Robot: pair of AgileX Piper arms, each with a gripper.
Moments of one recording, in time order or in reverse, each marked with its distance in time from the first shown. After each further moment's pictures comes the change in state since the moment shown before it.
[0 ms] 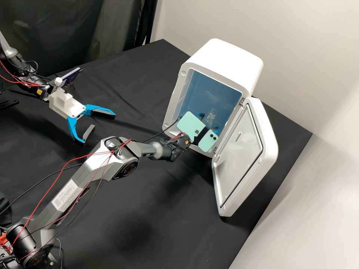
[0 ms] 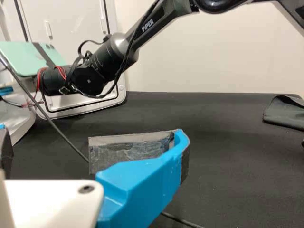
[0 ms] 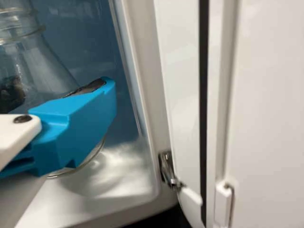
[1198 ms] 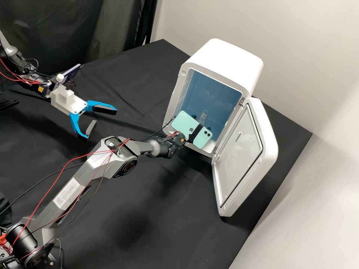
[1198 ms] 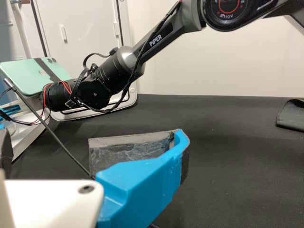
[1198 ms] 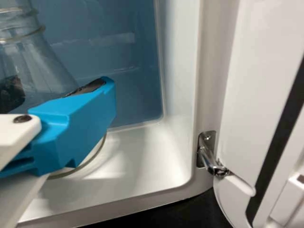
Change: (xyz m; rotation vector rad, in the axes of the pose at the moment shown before) left arm -0.004 0.005 -0.009 0.000 0.033 0.018; right arm 0.011 -0.028 -0.006 -0.059 -0.012 -0.071
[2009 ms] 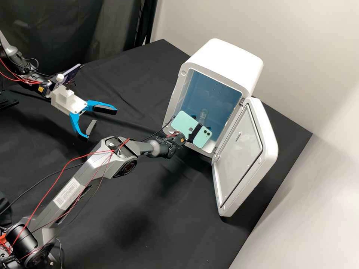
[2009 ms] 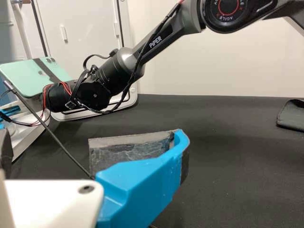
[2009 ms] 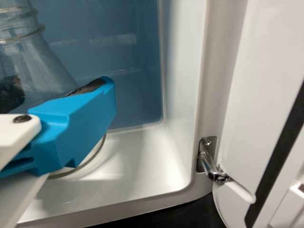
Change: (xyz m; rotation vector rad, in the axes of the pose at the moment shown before) left arm 0.000 0.000 0.000 0.001 0.001 0.000; right arm 0.001 -0.002 0.001 -0.032 0.004 0.000
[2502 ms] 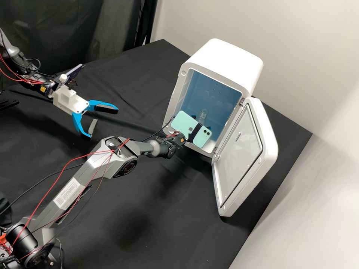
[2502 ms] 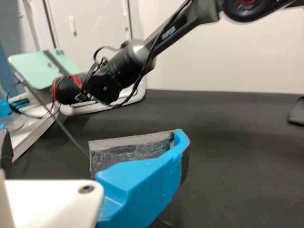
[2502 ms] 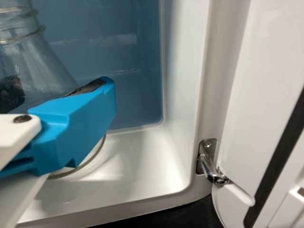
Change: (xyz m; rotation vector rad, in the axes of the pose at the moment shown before) left arm 0.001 -0.004 -0.010 -0.008 0.031 -0.014; right arm 0.000 0.000 0.000 -0.010 -0.001 0.001
